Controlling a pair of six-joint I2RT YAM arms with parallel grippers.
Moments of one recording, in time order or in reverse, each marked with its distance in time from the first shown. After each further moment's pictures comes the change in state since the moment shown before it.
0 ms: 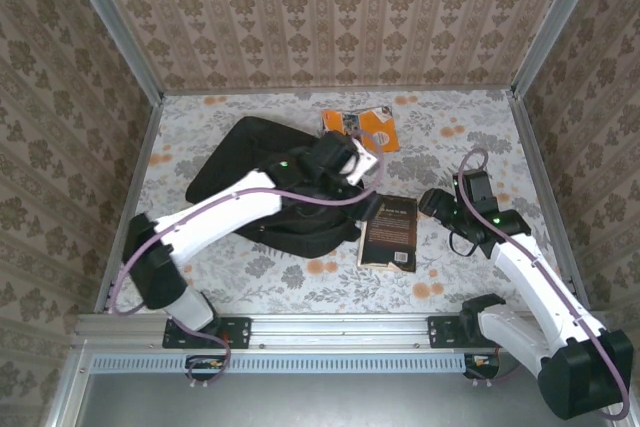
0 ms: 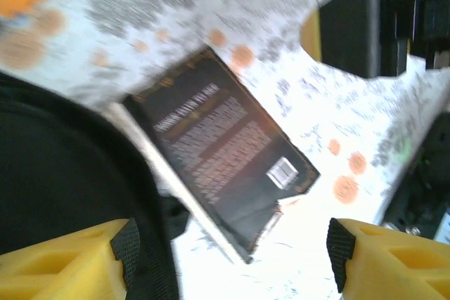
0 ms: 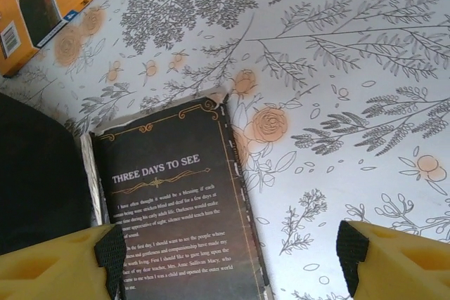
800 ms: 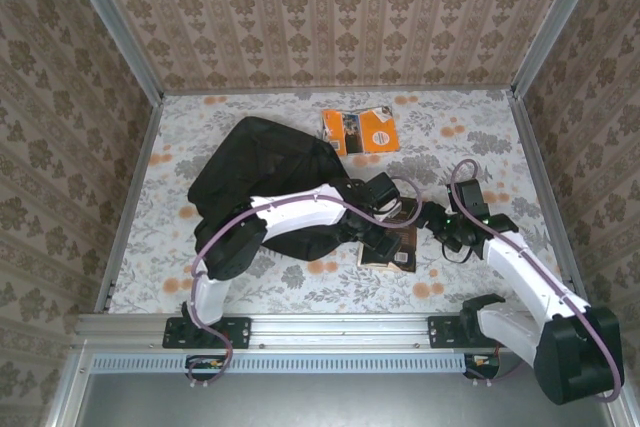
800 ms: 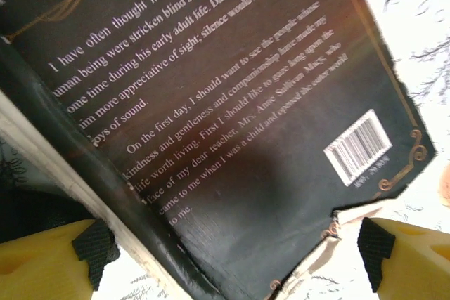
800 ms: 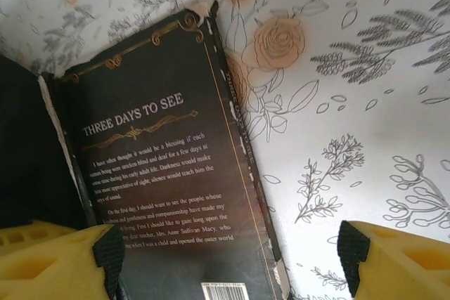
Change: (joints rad) left arm -0.093 0.394 0.024 0.005 -0.040 -0.113; right arm -0.016 0.104 -0.122 0.115 -0.194 0.044
